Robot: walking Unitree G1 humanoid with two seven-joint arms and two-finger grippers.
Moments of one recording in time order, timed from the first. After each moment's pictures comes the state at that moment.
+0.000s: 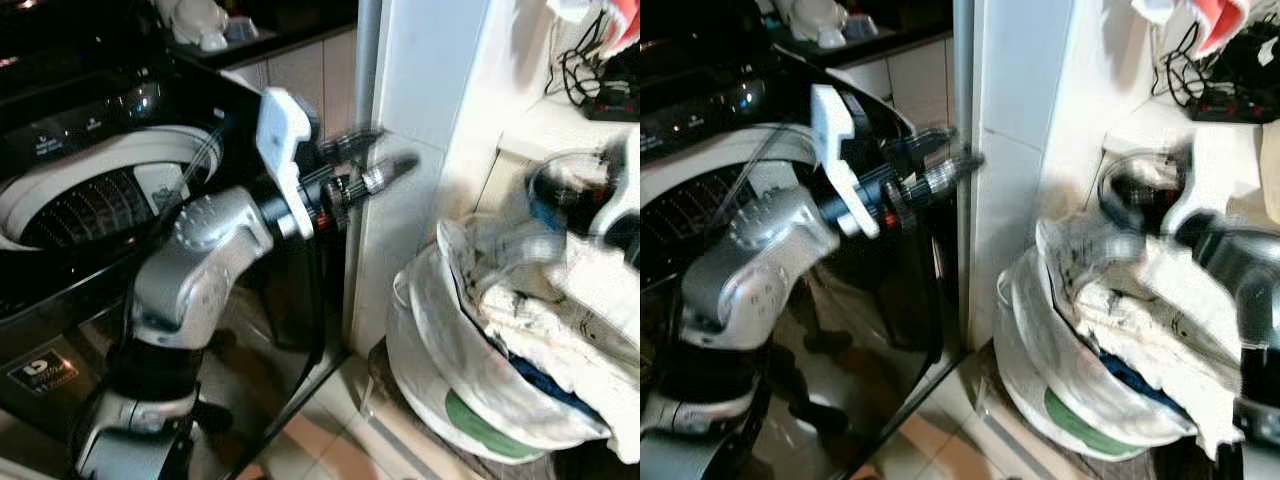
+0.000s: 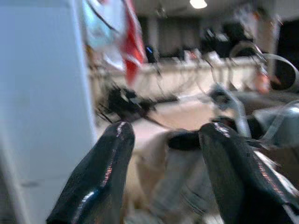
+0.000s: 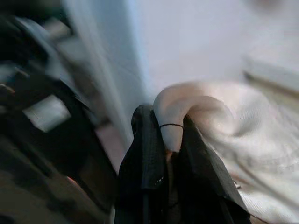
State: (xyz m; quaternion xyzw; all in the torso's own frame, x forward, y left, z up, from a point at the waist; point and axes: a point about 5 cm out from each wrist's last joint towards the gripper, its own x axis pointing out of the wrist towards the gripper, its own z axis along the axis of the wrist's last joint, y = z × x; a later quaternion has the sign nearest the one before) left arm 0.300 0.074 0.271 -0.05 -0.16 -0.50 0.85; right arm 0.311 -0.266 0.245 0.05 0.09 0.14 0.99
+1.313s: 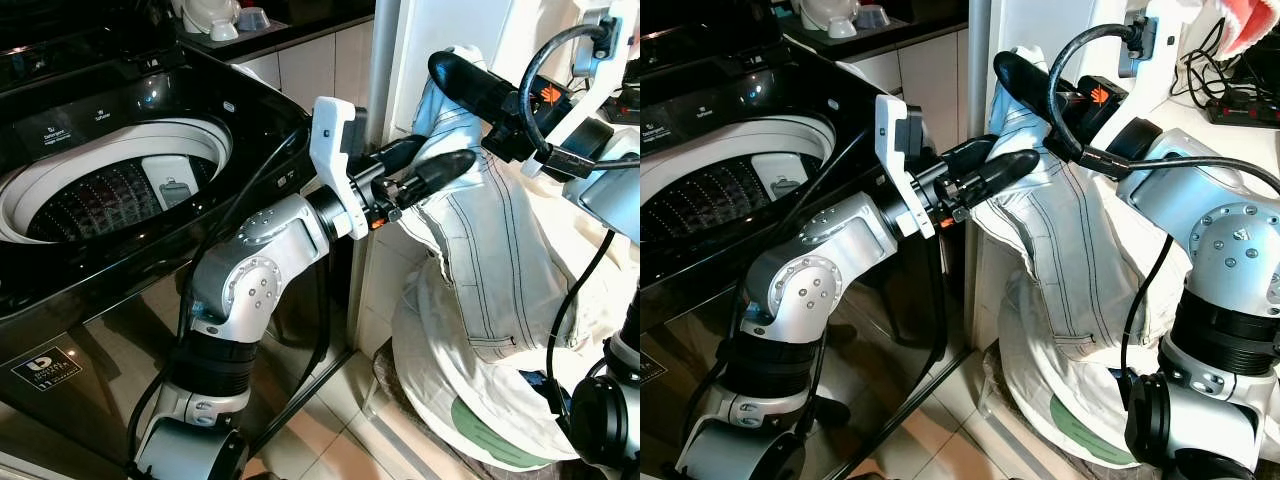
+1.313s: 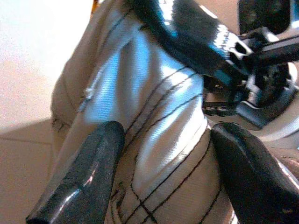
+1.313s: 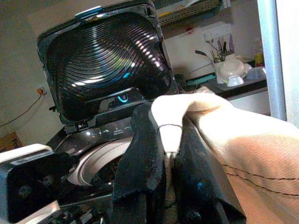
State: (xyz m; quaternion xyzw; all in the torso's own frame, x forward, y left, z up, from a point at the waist) left arm 0.302 0.025 0.255 -0.19 -0.05 -0.52 0.83; right arm 0.299 -0.166 0.320 0.17 -0.05 0.38 0.91
